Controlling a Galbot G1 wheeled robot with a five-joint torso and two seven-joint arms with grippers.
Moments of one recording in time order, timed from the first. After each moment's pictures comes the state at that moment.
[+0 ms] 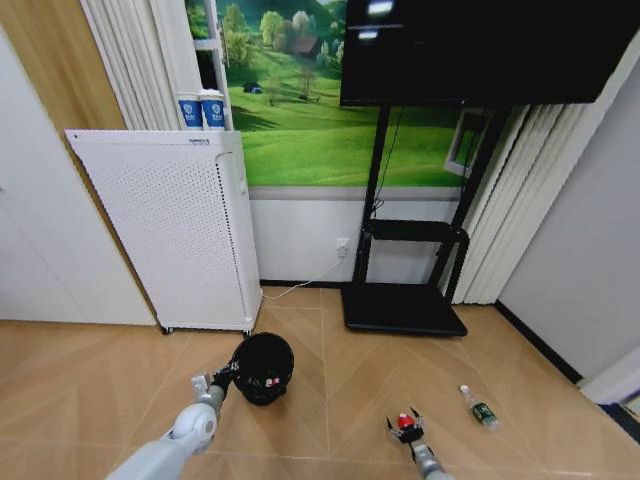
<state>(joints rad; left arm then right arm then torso) 0.97 -0.88 0.09 -1.45 -1.08 -0.11 -0.29 -0.81 1.19 -0.40 0.34 0.50 0.61 0.25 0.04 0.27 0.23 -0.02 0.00</state>
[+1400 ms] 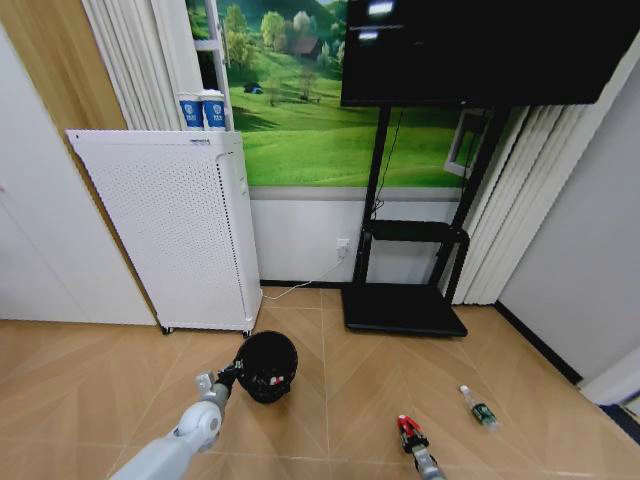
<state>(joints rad) 0.95 -0.91 0.11 -1.44 -1.10 -0.11 -0.28 -0.81 1.21 -0.42 0.28 0.54 0.52 0.23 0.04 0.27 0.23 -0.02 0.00</state>
